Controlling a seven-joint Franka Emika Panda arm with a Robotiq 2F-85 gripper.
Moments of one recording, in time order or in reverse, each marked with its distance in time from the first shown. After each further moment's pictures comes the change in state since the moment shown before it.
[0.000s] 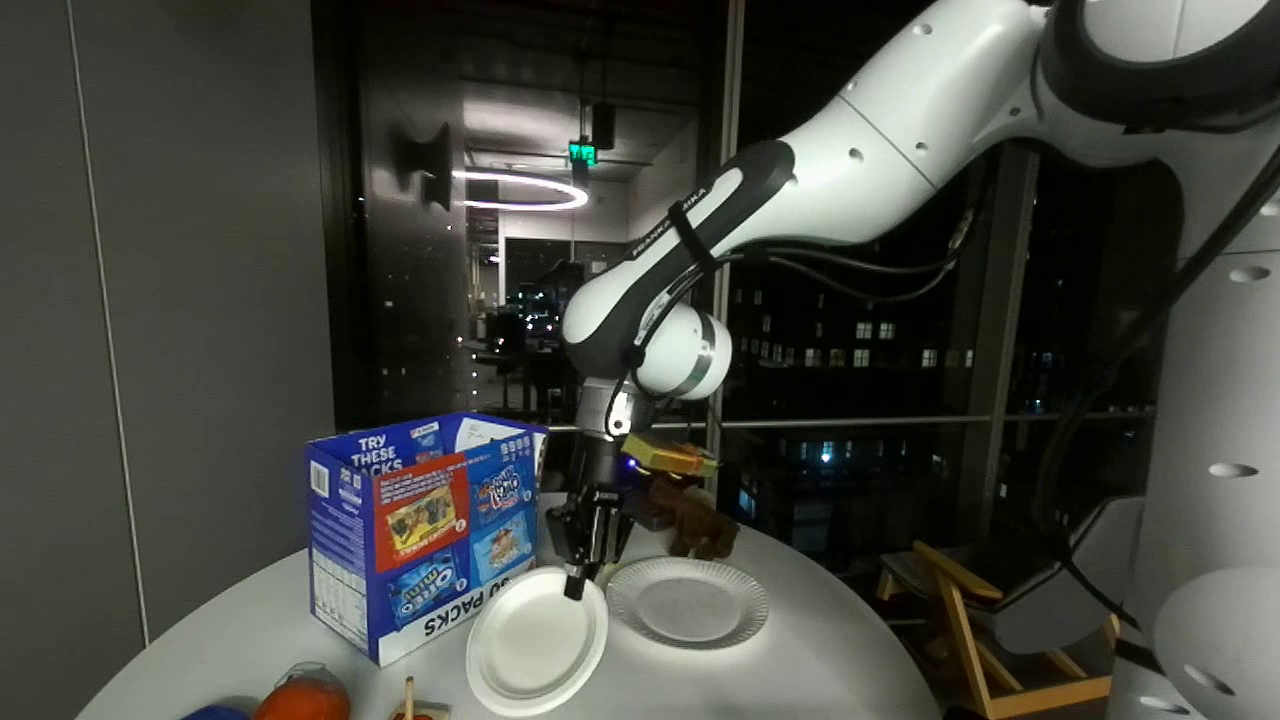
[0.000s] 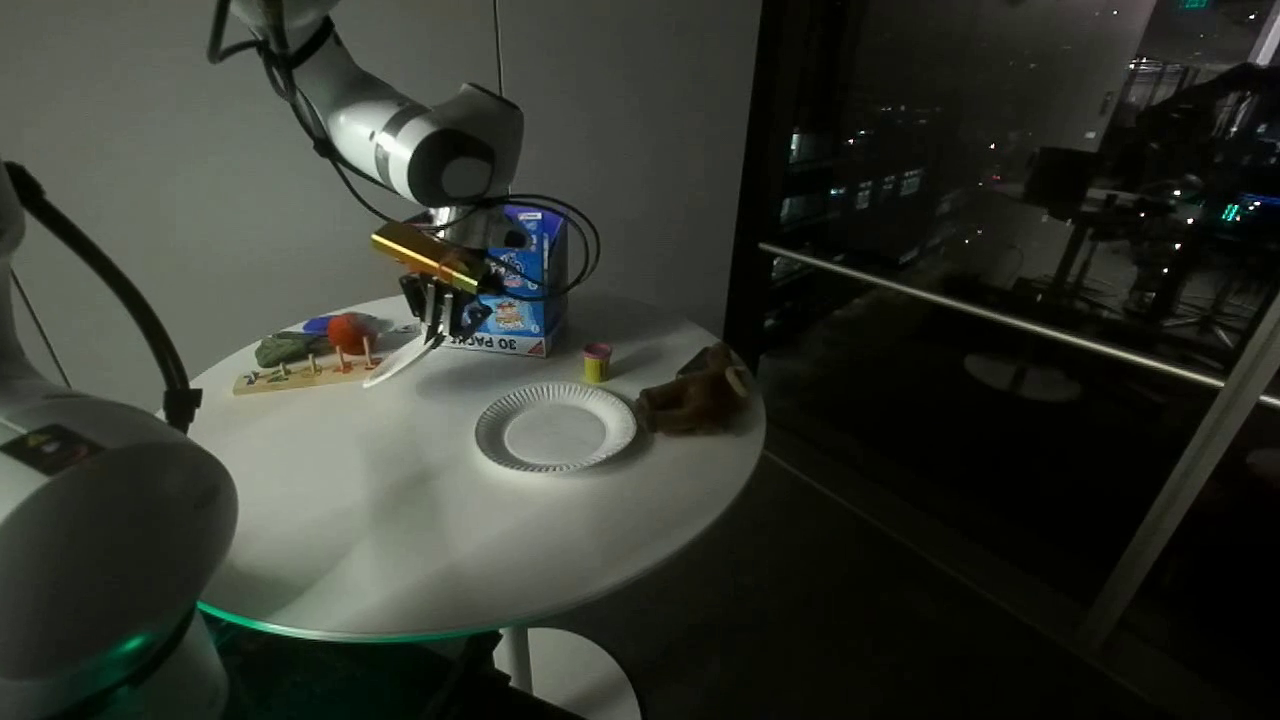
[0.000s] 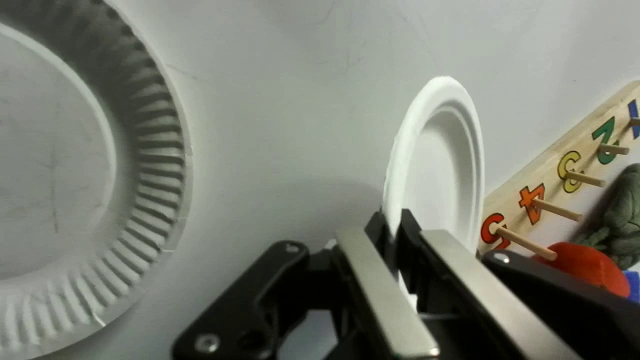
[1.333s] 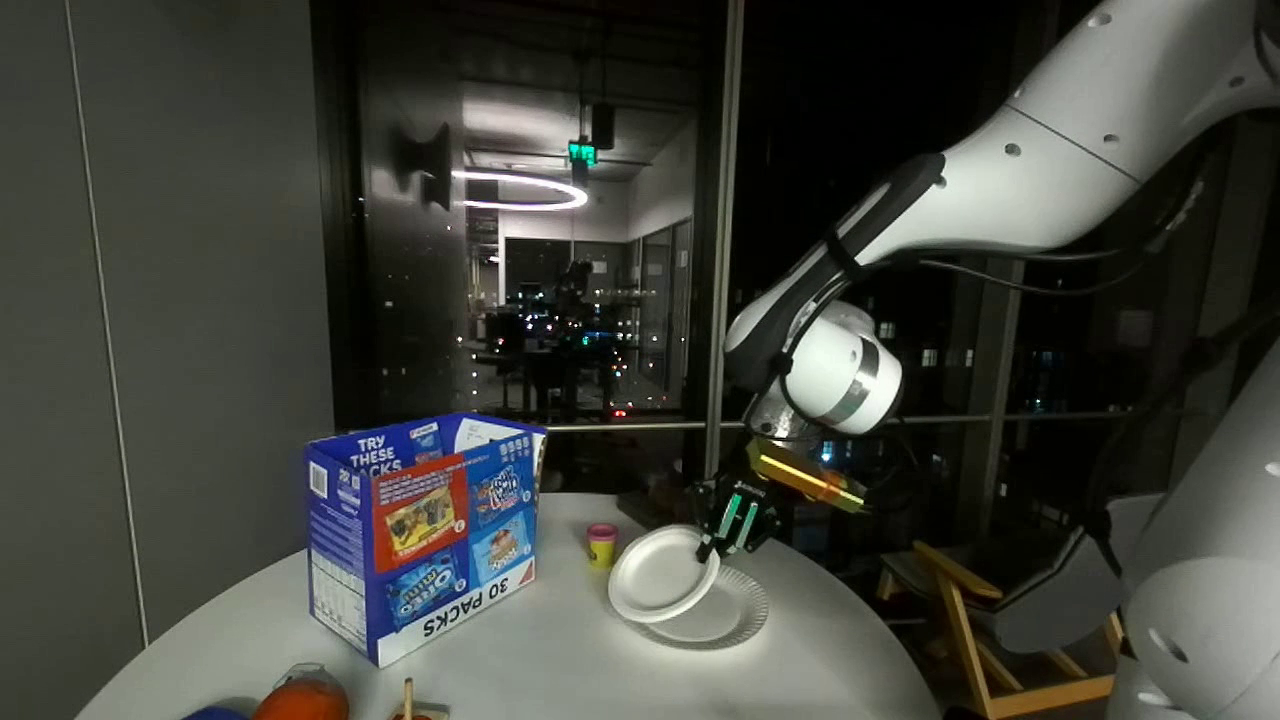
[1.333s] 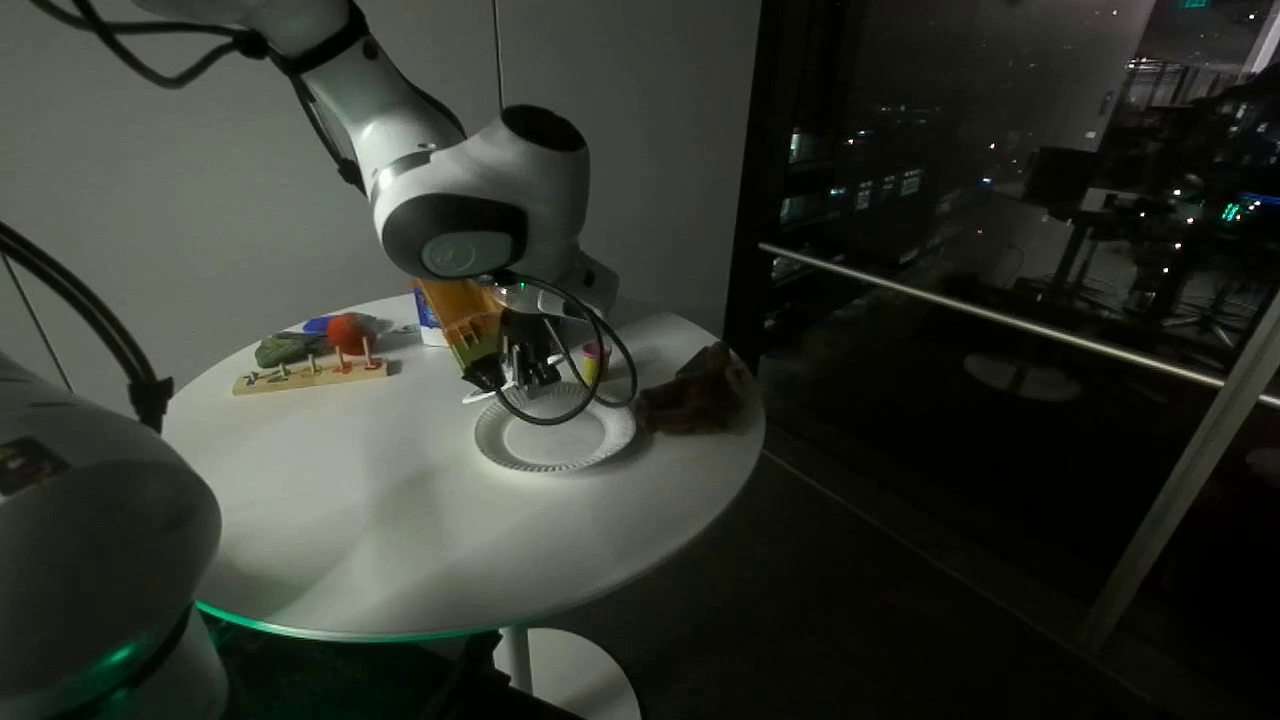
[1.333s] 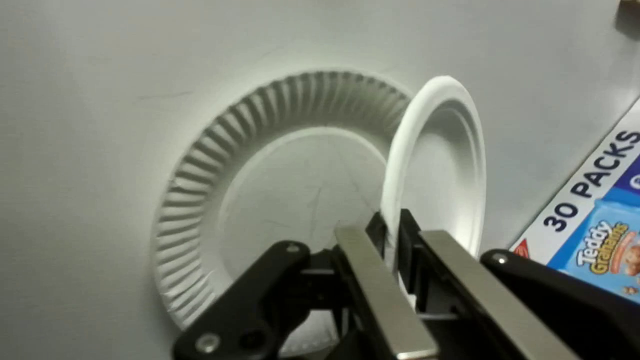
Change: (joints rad) arm -0.103 -0.310 -0.214 -0.427 0.232 0.370 0.174
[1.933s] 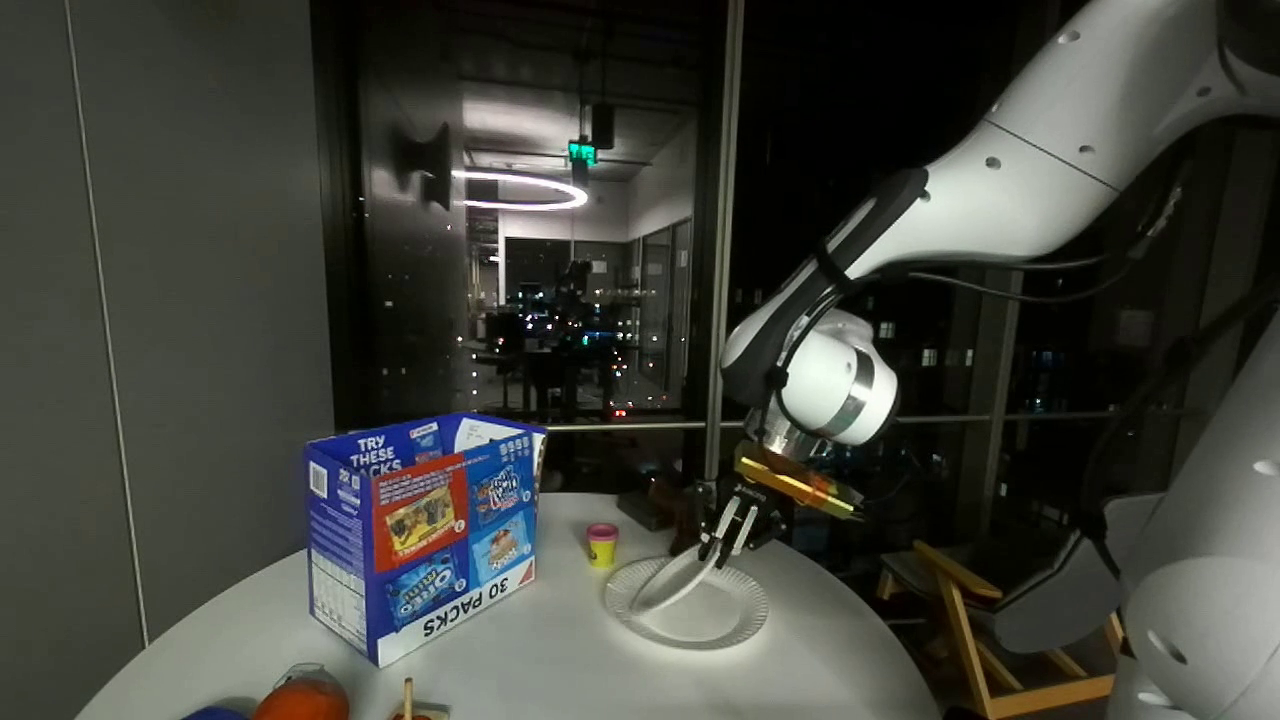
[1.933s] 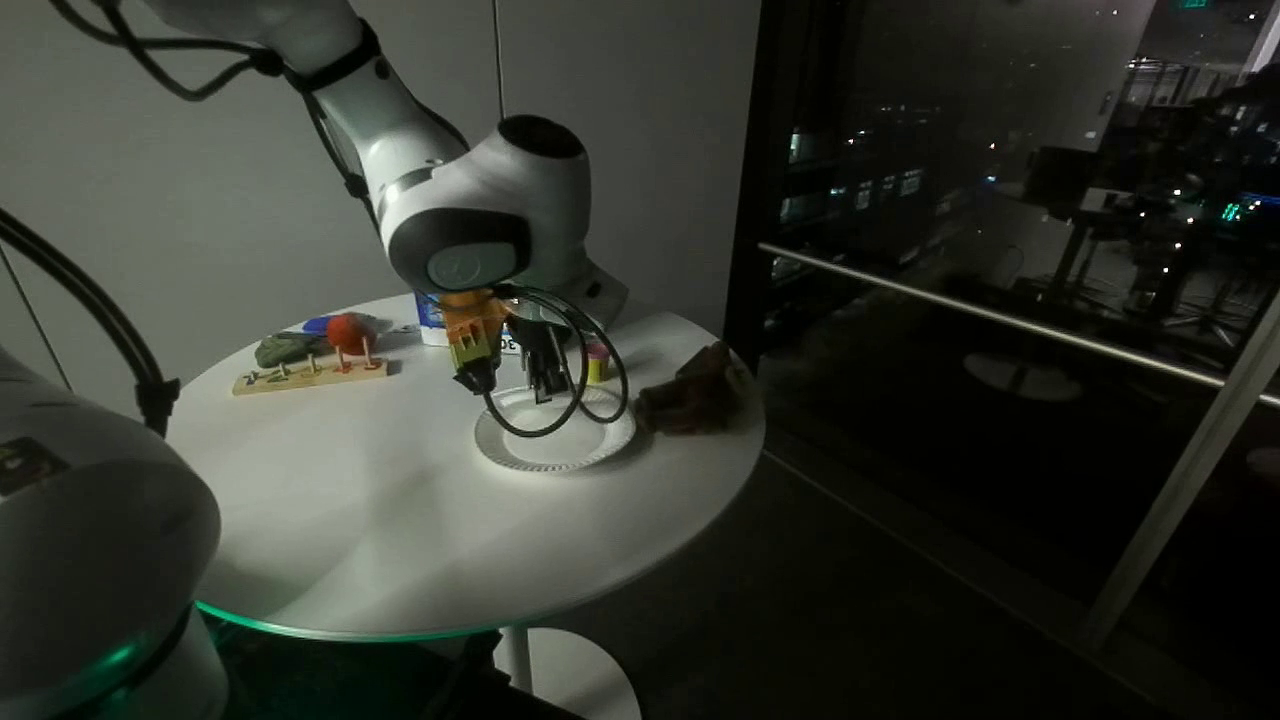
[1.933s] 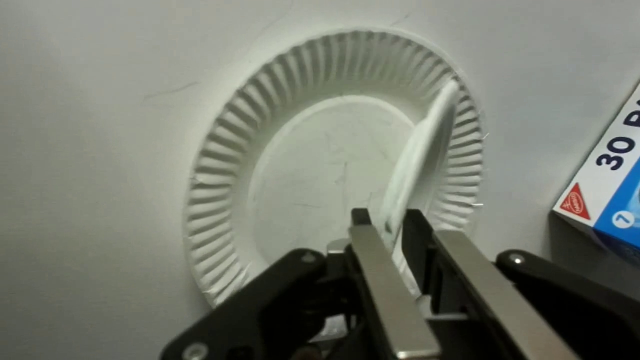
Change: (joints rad) arm -0.003 0.045 0.000 0.000 -0.014 0.088 0.168
